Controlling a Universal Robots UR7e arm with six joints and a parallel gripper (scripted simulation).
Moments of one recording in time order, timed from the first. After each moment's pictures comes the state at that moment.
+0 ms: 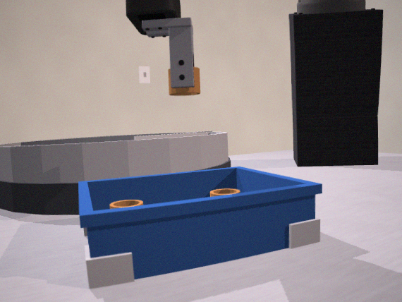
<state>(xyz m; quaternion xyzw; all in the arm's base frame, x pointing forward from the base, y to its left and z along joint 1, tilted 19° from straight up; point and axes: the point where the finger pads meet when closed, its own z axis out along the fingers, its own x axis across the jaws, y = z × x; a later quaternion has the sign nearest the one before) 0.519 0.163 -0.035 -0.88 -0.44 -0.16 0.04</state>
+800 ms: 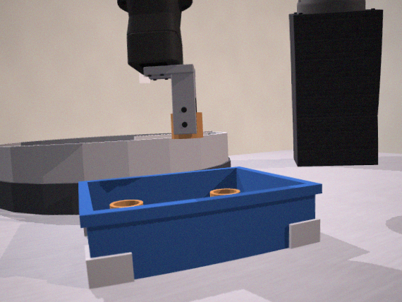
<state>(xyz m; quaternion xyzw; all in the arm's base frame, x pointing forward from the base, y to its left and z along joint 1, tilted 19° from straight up) 0.530 0.174 -0.077 -0.89 -0.43 -0.16 0.04</state>
